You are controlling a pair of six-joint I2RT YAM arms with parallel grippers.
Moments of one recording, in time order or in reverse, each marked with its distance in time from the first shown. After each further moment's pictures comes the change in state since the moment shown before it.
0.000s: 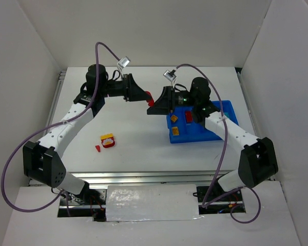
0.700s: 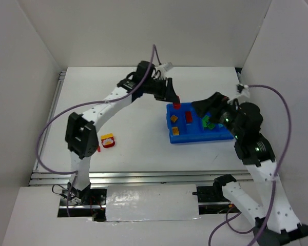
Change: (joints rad) left arm -0.217 0.433 0.491 -0.384 -0.323 0.251; right arm -0.188 -0.617 -0.045 -0.859 0.851 -0.285
